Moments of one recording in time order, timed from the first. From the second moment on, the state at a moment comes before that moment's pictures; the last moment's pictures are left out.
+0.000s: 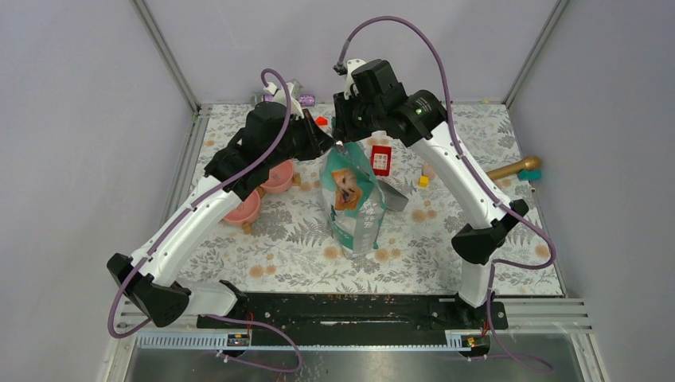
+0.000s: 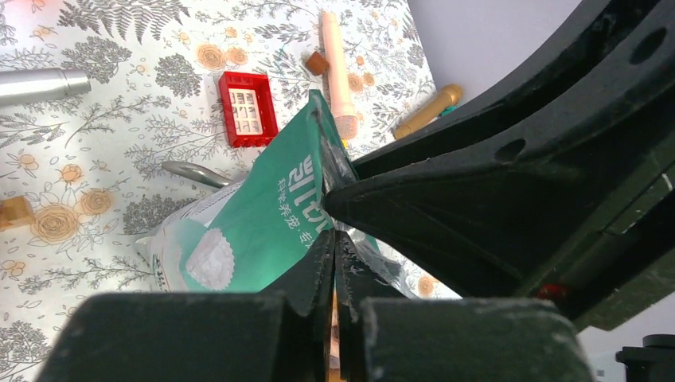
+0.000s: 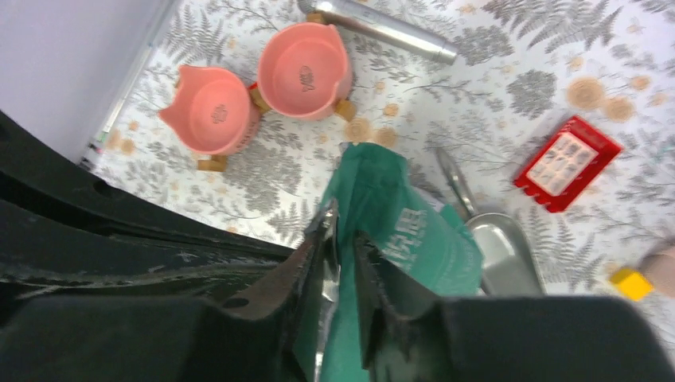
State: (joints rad) left arm -0.63 1.31 1.47 -0.52 0.05 -0.65; right arm 0.75 1.88 2.34 -1.10 -0.01 0.29
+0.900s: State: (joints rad) left arm -0.68 1.43 1.59 -0.60 -0.07 -0.65; right arm 0.90 1.87 2.29 -1.08 0.43 -0.05
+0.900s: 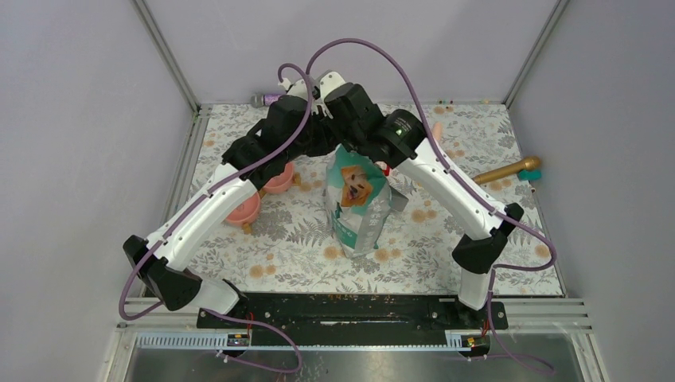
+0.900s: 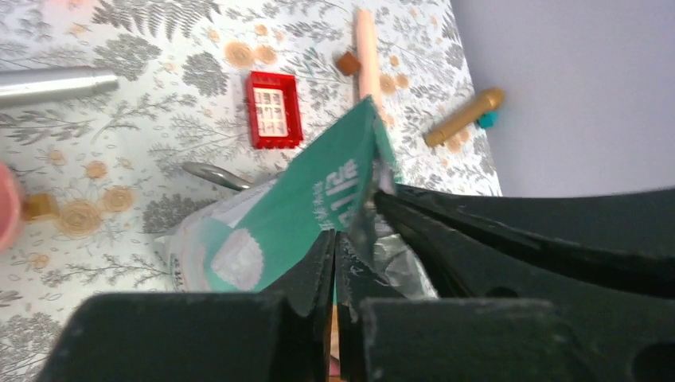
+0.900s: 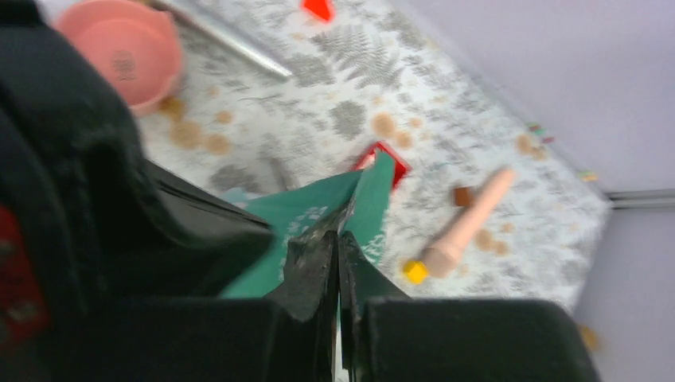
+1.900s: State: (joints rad) left arm -0.66 1.30 1.49 -0.48 0.07 -0.61; right arm 0.82 1.71 2.15 -1.00 0.20 0.02
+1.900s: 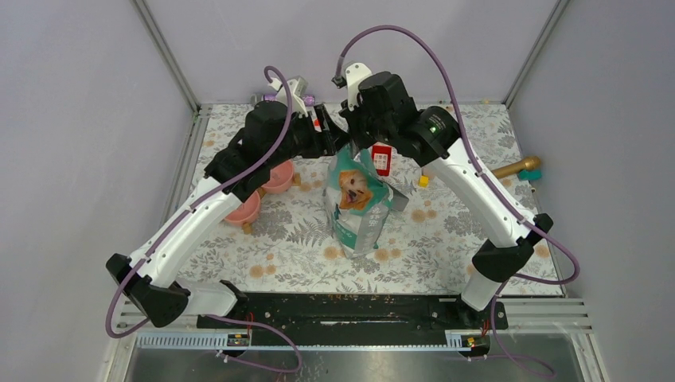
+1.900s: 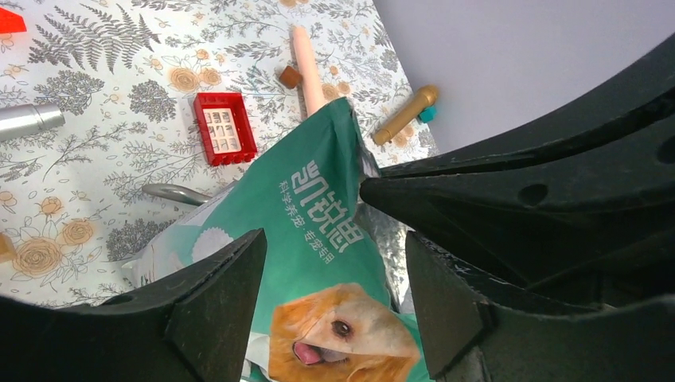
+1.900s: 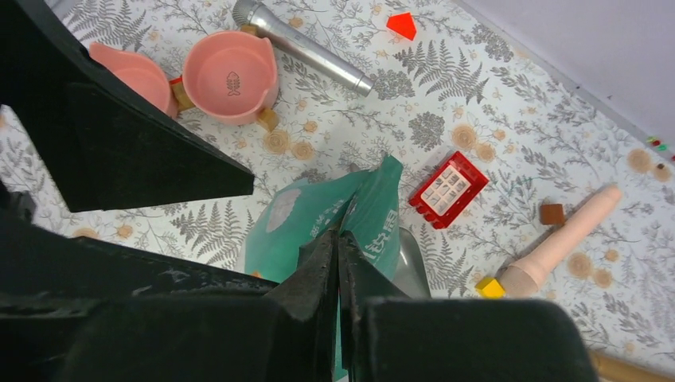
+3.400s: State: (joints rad) left arm -0.71 1.47 1.61 -0.59 -0.18 -0.62; right arm 0.82 1.75 2.21 -1.06 0.41 -0.01
